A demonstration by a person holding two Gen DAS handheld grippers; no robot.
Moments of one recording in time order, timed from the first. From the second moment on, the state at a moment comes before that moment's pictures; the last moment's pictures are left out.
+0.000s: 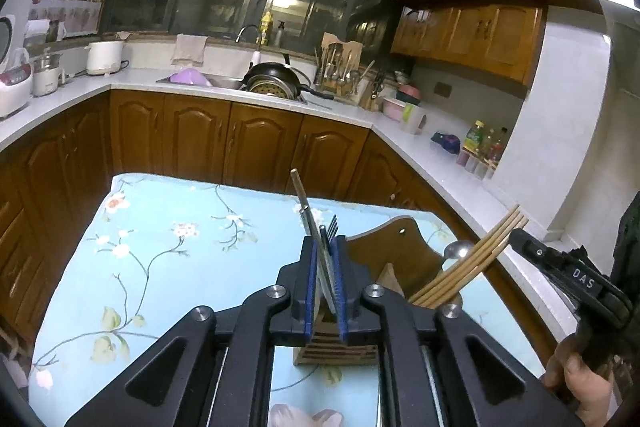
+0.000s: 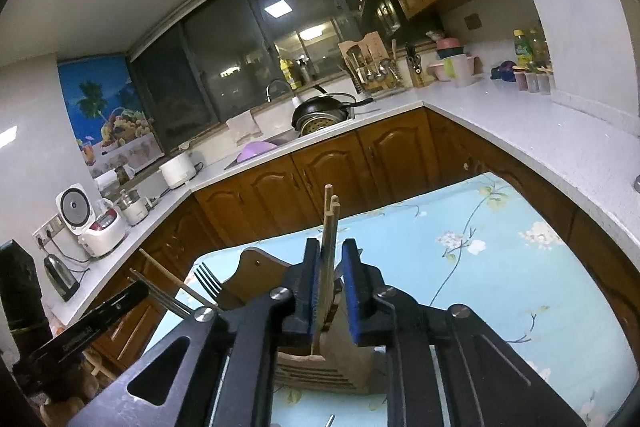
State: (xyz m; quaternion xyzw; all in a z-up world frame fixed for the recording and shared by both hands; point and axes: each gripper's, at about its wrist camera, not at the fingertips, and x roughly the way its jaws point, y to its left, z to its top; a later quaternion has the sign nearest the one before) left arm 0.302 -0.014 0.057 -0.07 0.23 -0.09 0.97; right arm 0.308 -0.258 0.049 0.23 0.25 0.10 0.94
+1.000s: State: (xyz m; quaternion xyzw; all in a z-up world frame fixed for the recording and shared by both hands) left arm 0.115 0.036 0.018 -0.10 0.24 -0.05 0.96; right arm 0.144 -0.230 -0.004 0.19 0.26 0.12 0.94
